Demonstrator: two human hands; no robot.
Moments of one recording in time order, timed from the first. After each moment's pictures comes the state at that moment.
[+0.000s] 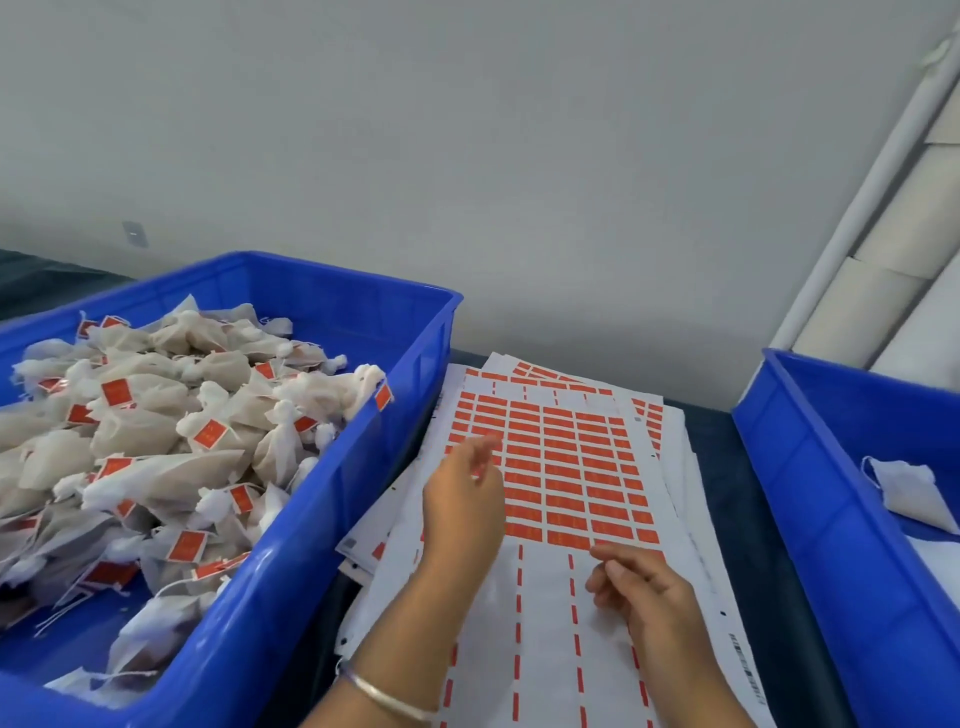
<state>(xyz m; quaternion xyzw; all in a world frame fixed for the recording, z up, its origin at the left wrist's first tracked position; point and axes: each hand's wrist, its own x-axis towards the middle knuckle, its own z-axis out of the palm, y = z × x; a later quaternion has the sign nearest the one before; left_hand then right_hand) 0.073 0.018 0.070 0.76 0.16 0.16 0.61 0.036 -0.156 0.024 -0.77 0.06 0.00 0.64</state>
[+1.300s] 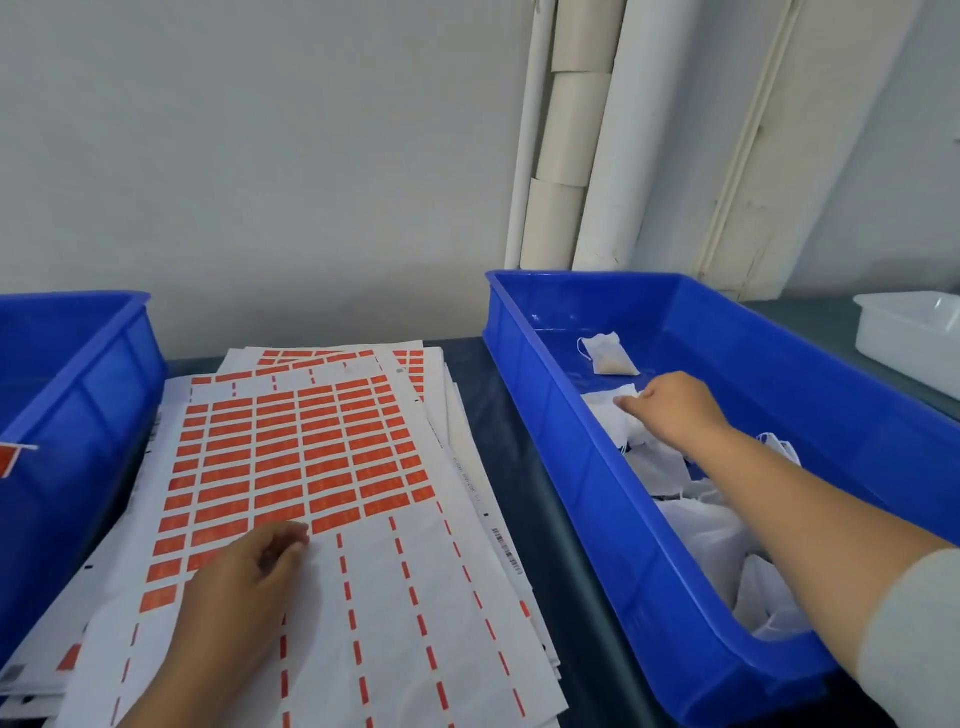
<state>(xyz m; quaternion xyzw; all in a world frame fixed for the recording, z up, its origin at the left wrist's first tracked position) 0.051 -0.002 0.035 0.92 0.03 -0.01 0.39 0.062 -0.408 0.104 -0.93 0.31 -0.11 0.19</state>
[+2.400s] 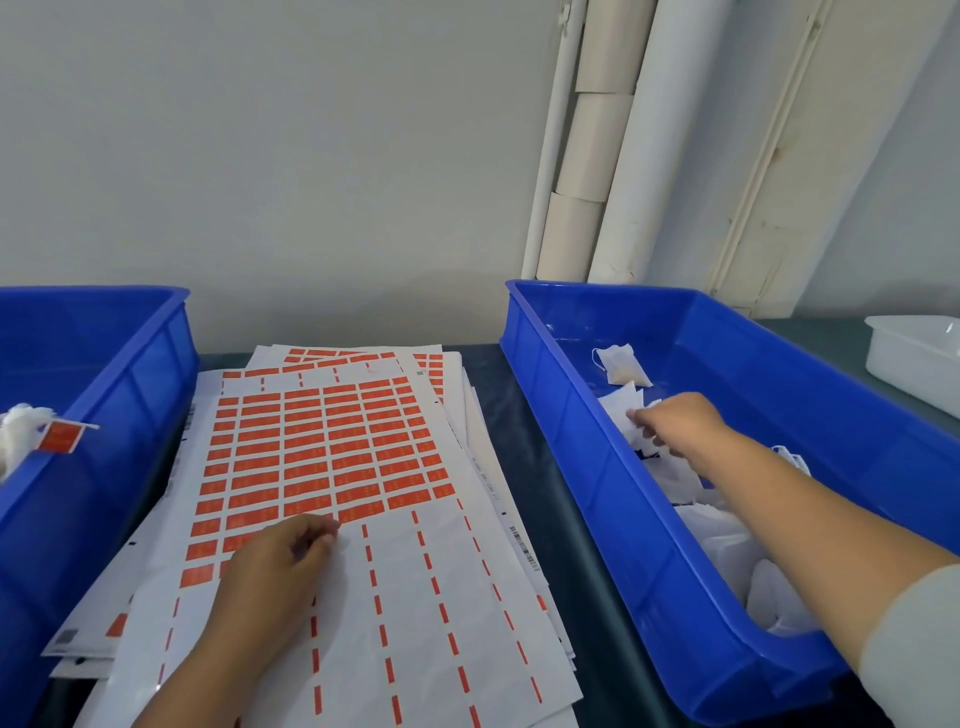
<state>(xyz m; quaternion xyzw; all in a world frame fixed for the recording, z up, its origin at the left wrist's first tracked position) 0.056 0.005 0.023 0.91 0.00 -0.01 0.42 0.058 -0.389 0.106 -0.84 0.37 -0.11 0.39</state>
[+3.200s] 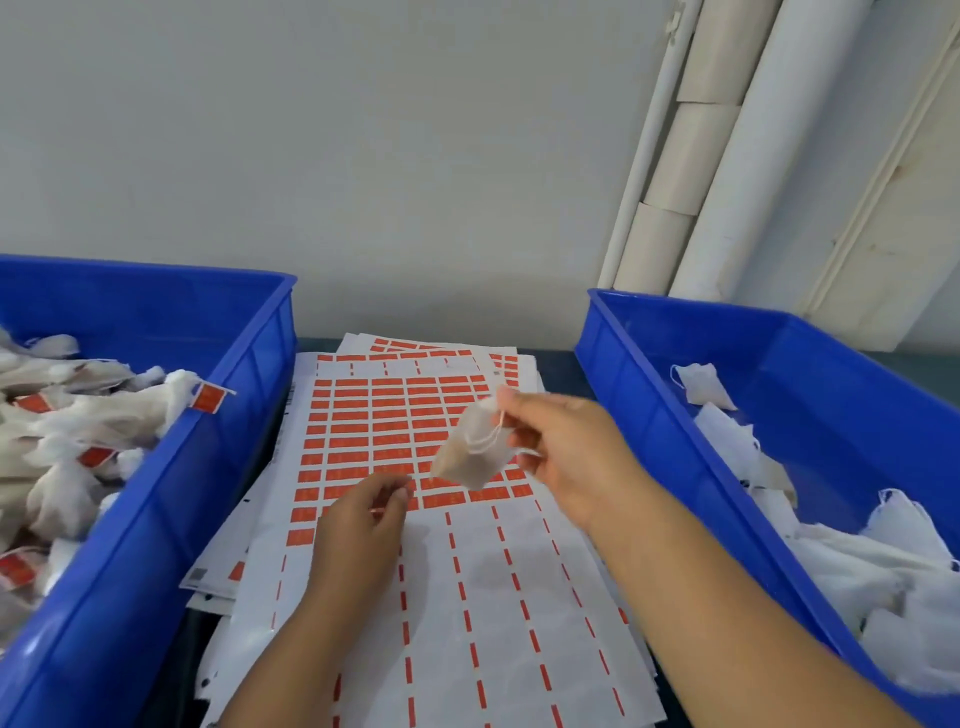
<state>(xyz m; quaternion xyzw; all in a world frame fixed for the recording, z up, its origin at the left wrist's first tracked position) 0.054 0.003 0.035 0.86 0.05 0.07 0.51 0.035 -0.156 0.145 -0.71 0.15 -0.04 0.68</state>
